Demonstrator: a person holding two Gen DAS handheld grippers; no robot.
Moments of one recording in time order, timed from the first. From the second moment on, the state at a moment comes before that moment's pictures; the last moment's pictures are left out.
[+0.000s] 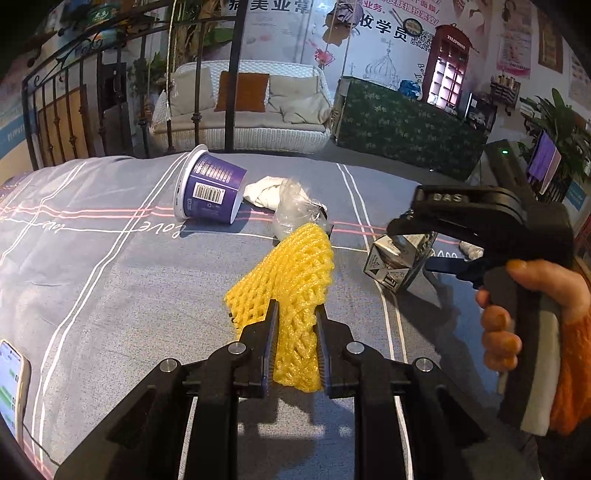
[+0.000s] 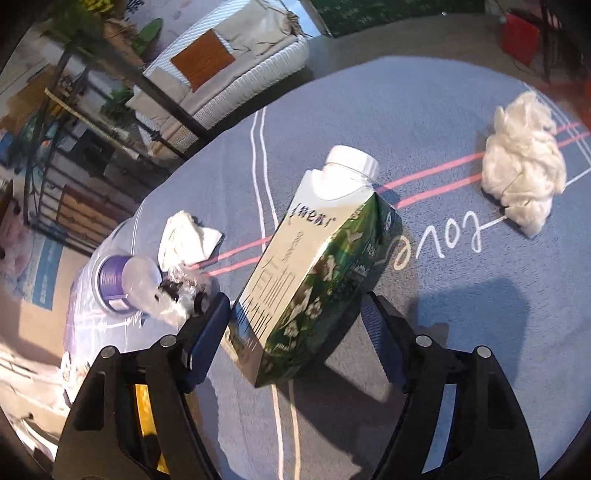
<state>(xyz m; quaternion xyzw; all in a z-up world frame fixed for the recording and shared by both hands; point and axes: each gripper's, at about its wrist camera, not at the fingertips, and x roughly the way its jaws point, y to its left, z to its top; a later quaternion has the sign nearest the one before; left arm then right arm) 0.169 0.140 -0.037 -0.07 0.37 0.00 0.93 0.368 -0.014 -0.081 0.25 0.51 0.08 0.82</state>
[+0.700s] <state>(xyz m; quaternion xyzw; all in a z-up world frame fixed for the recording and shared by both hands) 0.167 0.118 -0.040 -0.04 0.37 -0.01 0.93 0.351 0.008 -0.069 0.21 0.47 0.14 0.84</state>
